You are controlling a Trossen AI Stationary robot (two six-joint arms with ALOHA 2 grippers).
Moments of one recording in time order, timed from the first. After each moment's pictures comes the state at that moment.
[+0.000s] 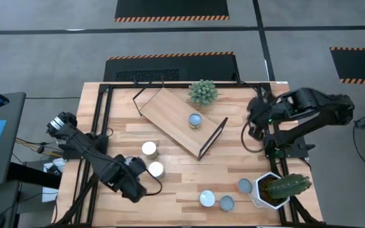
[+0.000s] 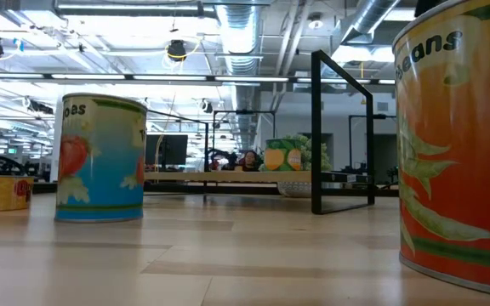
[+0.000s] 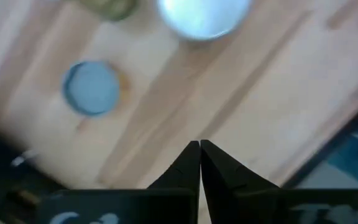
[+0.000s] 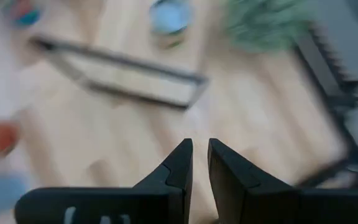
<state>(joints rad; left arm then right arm) -0.67 1.64 1.50 -1.38 -0.10 -1.36 0.18 1.13 1.51 -1.51 0.36 0.52</state>
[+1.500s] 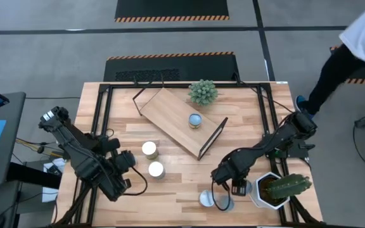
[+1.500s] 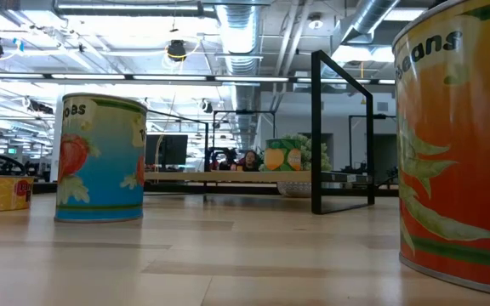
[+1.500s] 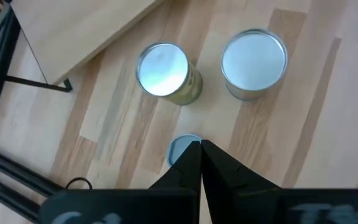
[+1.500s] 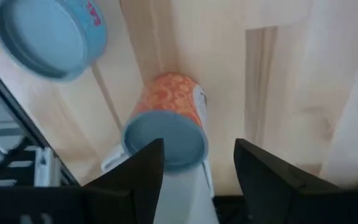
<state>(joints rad) -0.78 1.51 1.50 -1.57 -0.48 -1.09 0.49 1.73 1.29 -1.28 -0.23 0.62</state>
